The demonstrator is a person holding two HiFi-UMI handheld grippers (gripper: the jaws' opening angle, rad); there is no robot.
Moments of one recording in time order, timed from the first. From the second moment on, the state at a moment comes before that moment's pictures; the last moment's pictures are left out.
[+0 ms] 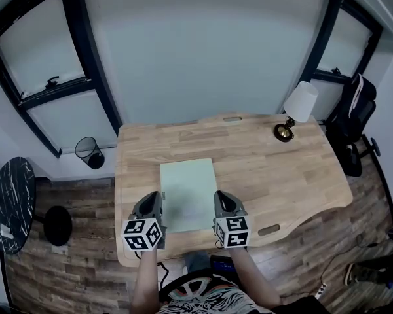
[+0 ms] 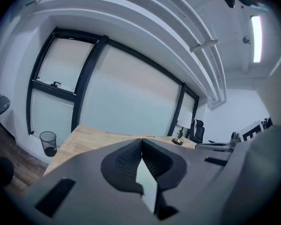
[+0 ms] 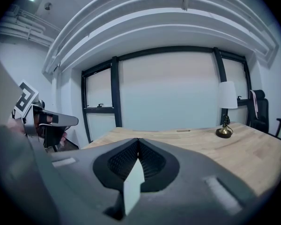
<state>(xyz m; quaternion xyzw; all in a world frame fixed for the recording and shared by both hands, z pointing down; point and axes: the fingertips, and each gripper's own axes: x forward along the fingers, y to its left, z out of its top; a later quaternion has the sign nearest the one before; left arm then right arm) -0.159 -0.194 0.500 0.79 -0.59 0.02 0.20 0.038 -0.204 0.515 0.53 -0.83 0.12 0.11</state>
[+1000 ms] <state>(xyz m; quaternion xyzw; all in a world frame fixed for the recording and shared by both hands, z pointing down) -0.173 -0.170 0.485 0.78 -0.60 -0.02 0.19 0.040 -0.184 0.510 0.53 -0.83 0.12 0.10</state>
